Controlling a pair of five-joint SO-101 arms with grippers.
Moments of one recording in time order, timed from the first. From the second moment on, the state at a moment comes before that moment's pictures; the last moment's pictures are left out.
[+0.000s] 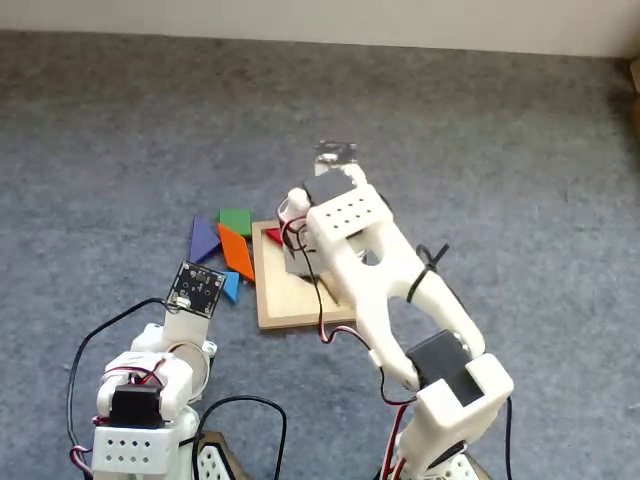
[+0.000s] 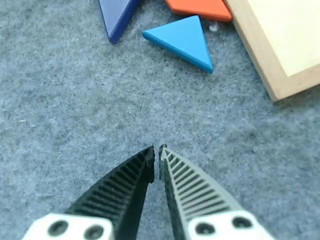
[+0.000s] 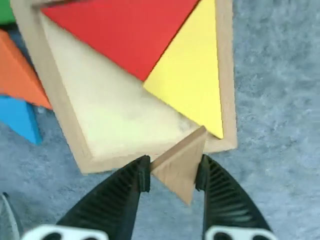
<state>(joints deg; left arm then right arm) -4.1 -102.4 96.0 75.5 -10.5 -36.0 9.0 2.2 83.0 -35.6</state>
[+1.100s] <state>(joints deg) -4.1 -102.4 96.0 75.5 -10.5 -36.0 9.0 15.5 59.6 -69.1</state>
